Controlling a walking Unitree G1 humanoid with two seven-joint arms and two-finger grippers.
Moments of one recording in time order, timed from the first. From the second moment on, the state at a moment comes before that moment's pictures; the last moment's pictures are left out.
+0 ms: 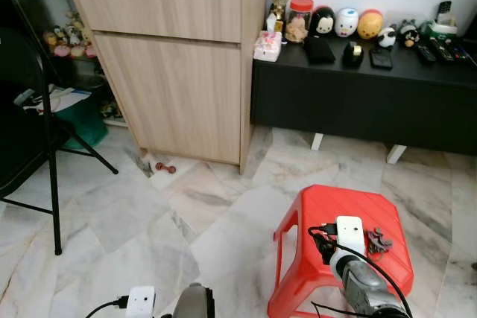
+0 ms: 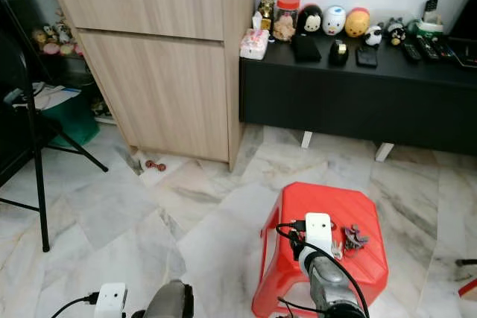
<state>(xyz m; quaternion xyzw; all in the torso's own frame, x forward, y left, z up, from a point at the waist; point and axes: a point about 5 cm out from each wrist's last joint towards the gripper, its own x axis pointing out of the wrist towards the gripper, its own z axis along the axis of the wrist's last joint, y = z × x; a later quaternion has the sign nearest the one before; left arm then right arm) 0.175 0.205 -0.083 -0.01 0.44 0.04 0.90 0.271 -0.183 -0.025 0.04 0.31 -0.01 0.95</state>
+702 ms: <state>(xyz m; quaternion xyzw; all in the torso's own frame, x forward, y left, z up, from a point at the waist) 0.184 0.202 -0.079 -0.01 0.42 0.03 0.91 0.270 -0.188 -0.026 0.04 0.32 -0.02 0.95</state>
